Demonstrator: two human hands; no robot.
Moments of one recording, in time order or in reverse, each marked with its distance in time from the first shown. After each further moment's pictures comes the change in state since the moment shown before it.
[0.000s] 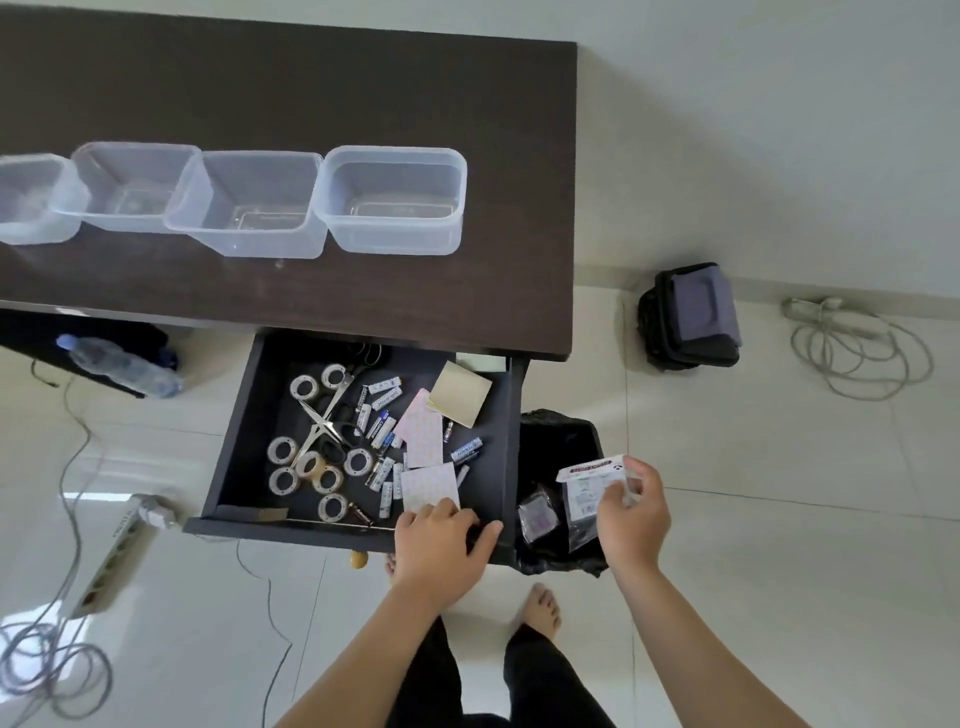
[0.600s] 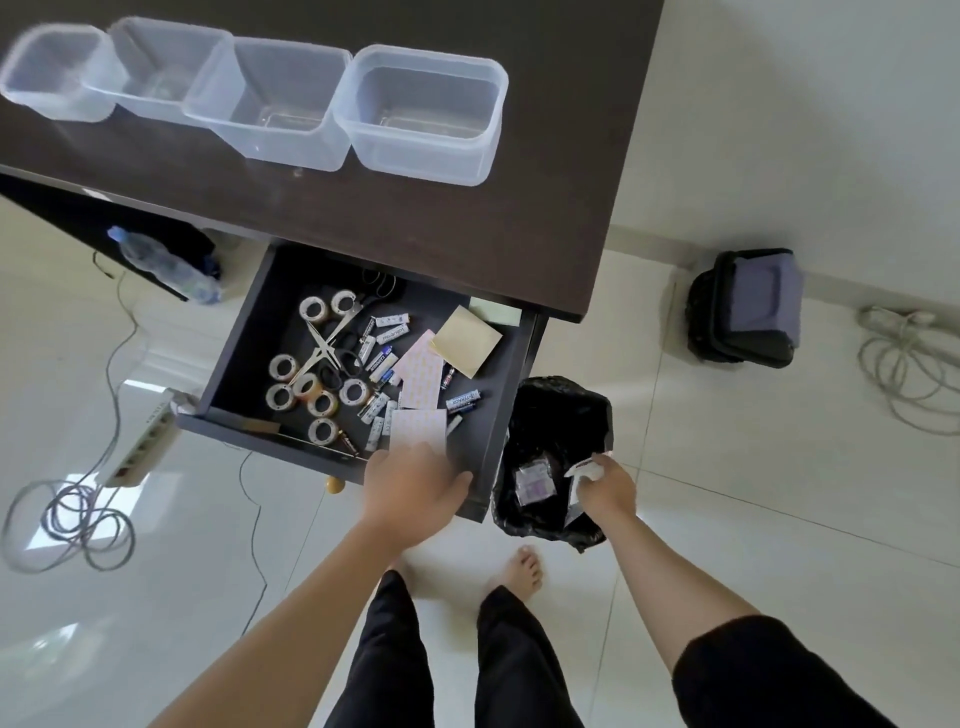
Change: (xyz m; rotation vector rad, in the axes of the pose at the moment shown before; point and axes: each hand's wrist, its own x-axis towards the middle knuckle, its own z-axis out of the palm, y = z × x) left_hand 0.001 0.003 0.013 0.029 0.138 -0.104; right_hand 0.083 0.082 0.028 -0.584 -0.505 0.088
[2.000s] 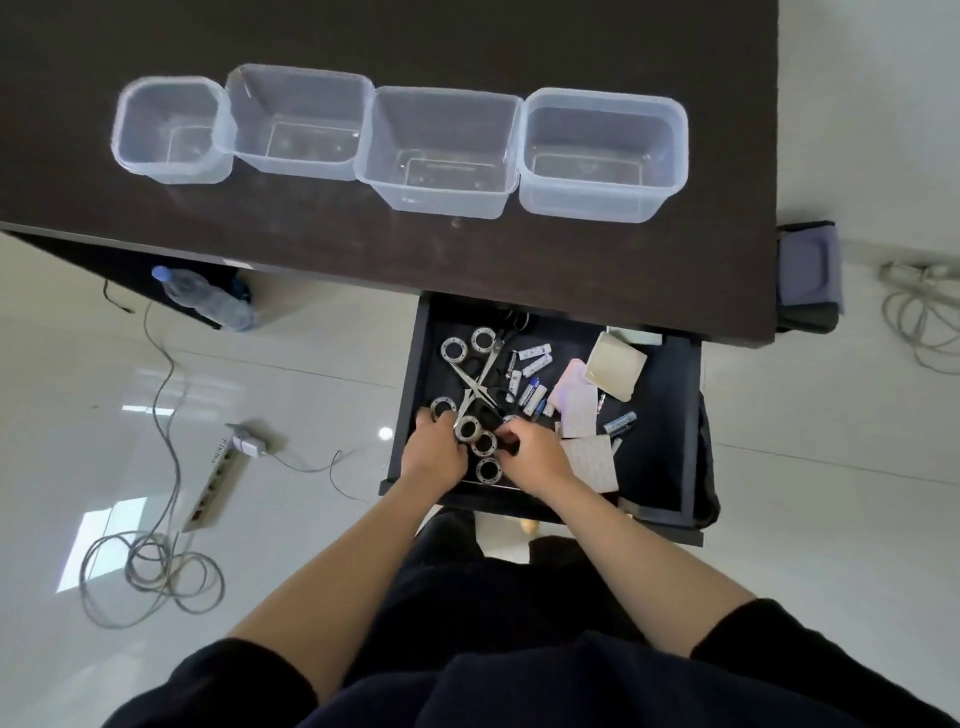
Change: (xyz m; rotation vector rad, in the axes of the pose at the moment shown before) left_hand 0.082 -0.218 -0.053 -0.365 -0.326 -0.217; right_hand -0.120 -0.258 0.178 -0.175 -0.186 -0.374
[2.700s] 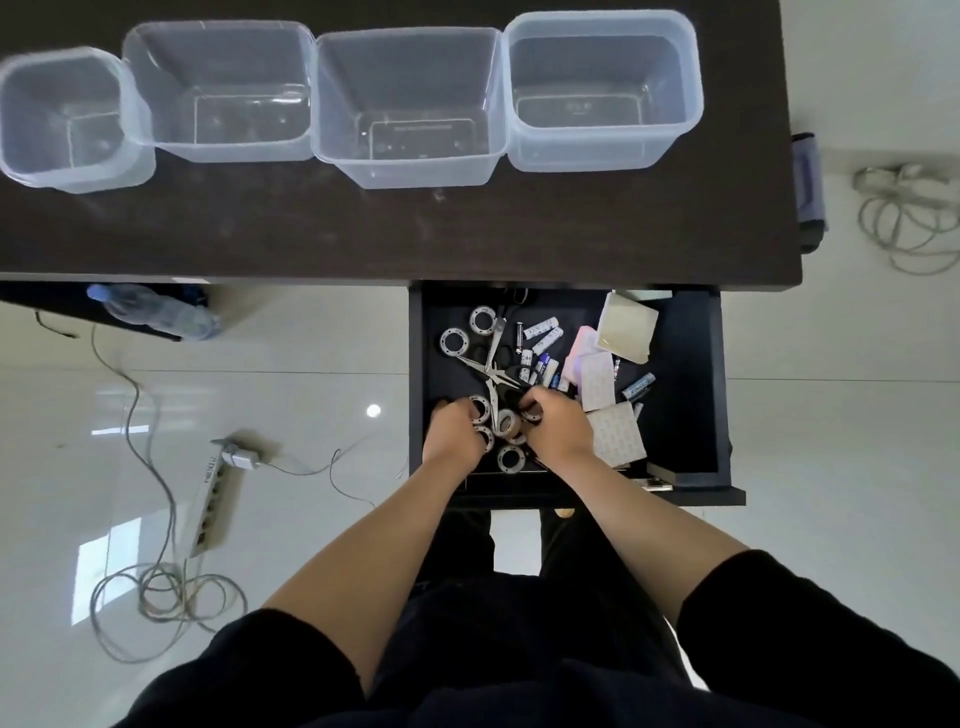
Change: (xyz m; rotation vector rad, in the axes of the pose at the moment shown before) left_hand 0.034 -0.005 0.002 -0.123 -0.108 0.042; right_hand 0.024 0.007 0.018 -0.030 0.210 0.156
